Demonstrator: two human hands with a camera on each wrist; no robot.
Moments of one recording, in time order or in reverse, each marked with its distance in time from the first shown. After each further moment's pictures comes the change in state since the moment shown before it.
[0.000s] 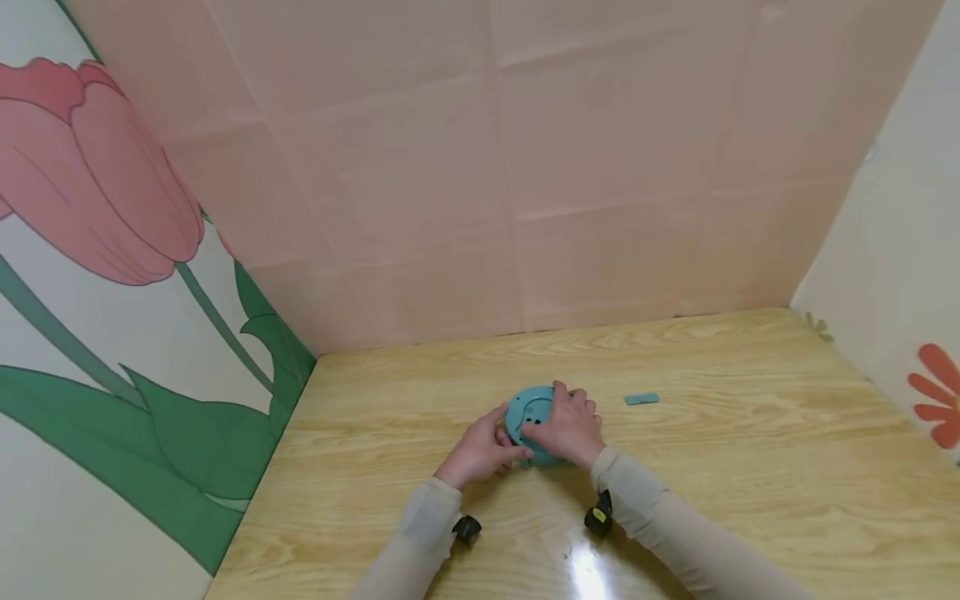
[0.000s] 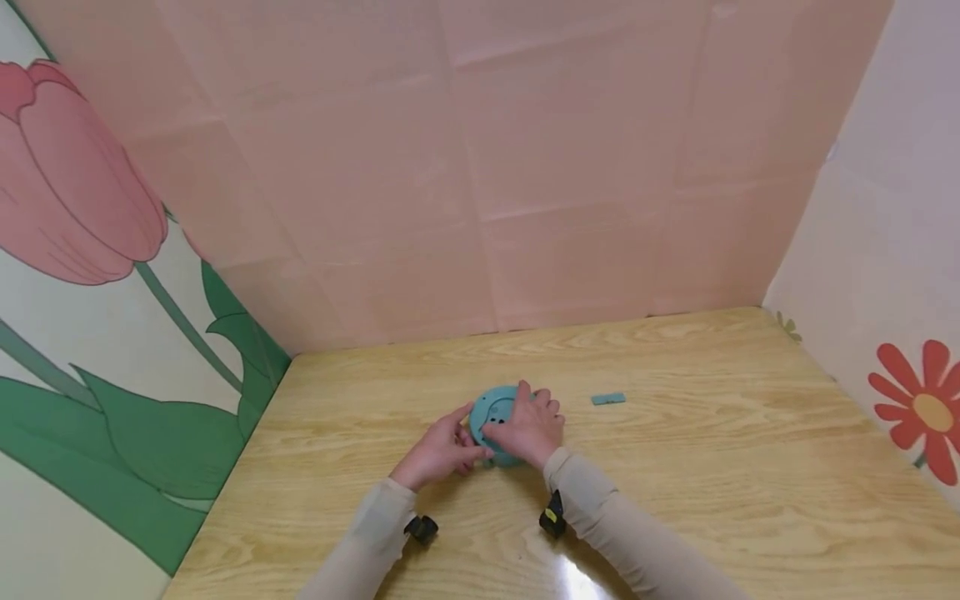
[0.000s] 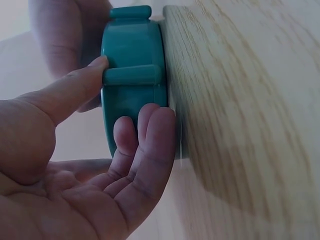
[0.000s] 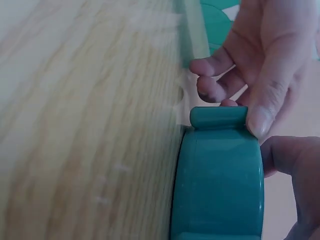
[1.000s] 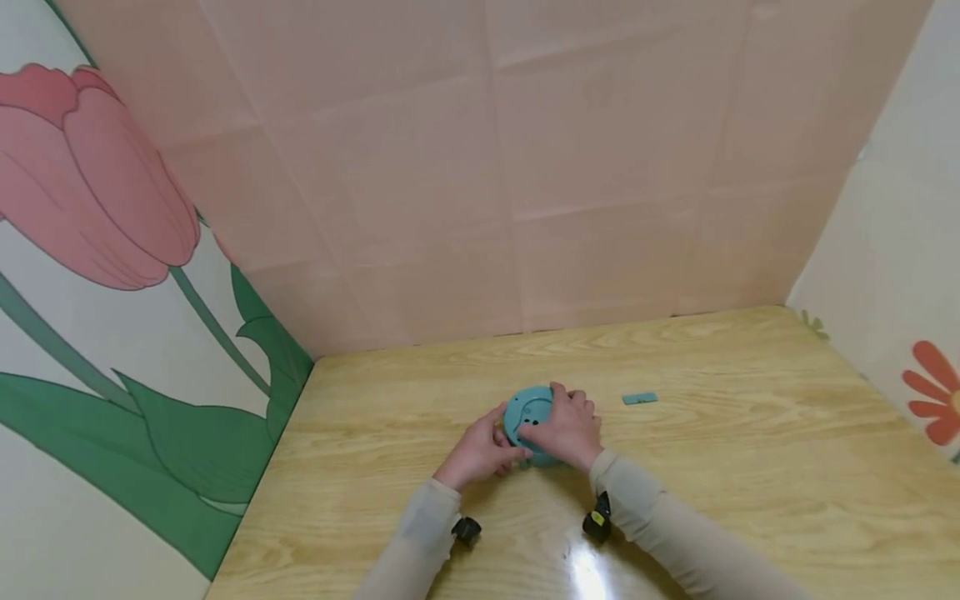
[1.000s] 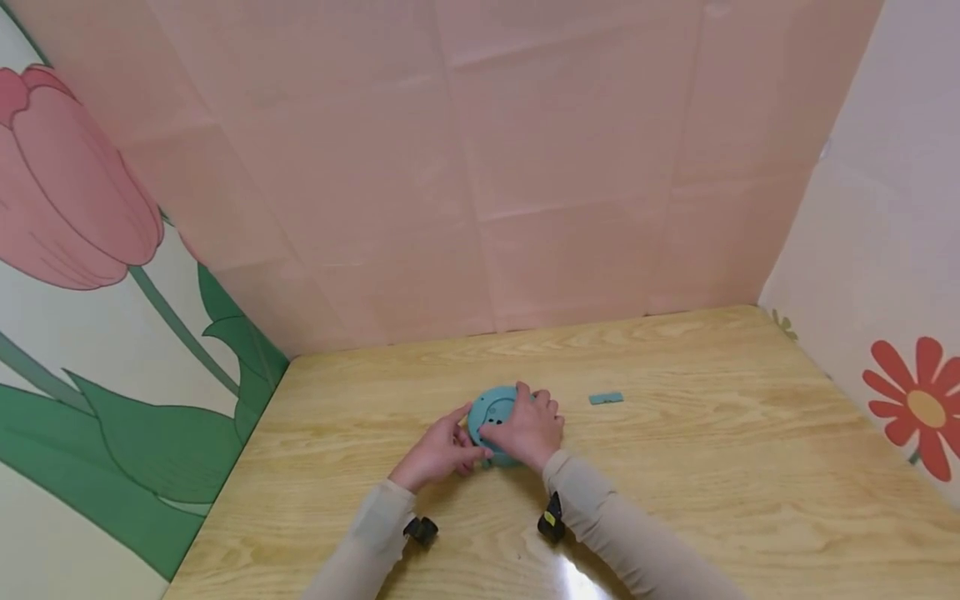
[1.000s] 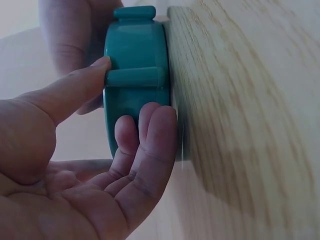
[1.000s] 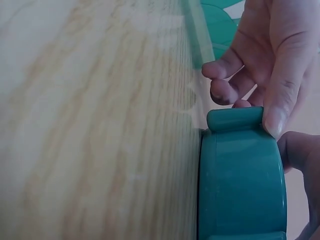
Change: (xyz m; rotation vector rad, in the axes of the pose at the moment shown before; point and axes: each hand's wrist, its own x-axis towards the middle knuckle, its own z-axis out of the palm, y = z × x) left_hand 0.010 0.001 0.003 -0.013 0.008 -0.013; right_hand 0.010 0.009 0.000 0.053 0.045 0.005
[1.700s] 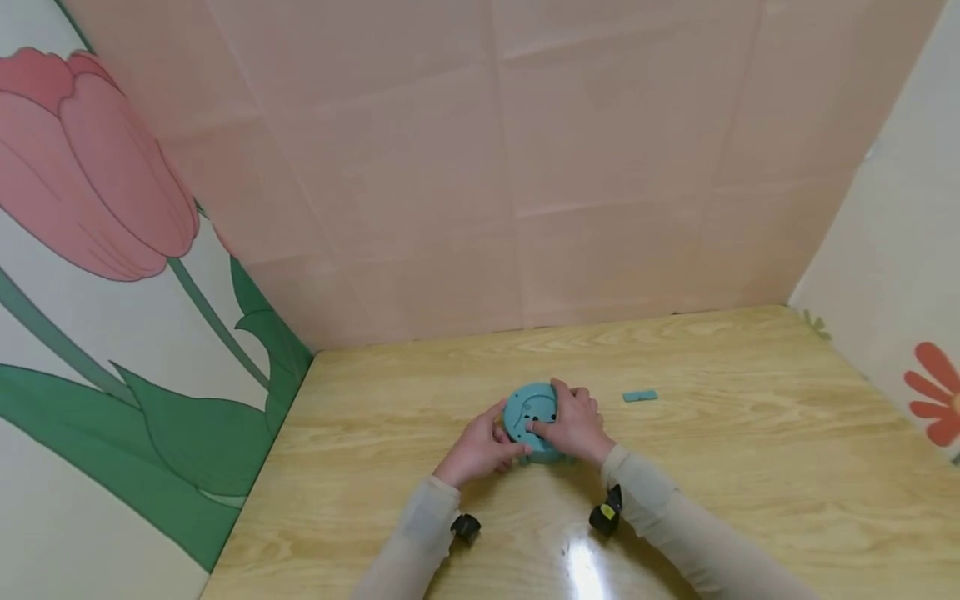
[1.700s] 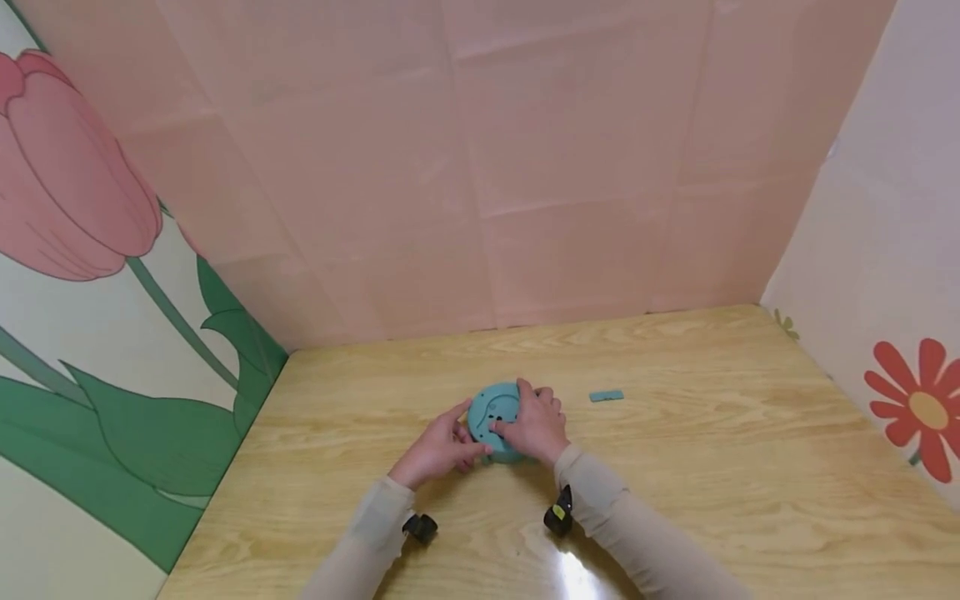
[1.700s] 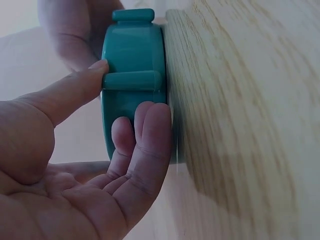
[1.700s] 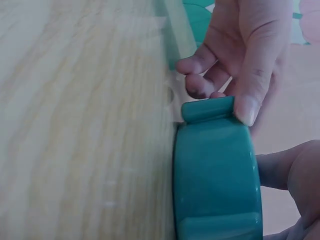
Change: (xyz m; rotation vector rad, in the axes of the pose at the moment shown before) left_hand 0.000 -0.002 0.000 -0.025 0.017 -0.022; right_hand 0.001 0.007 -0.013 0.039 -0.110 -0.071
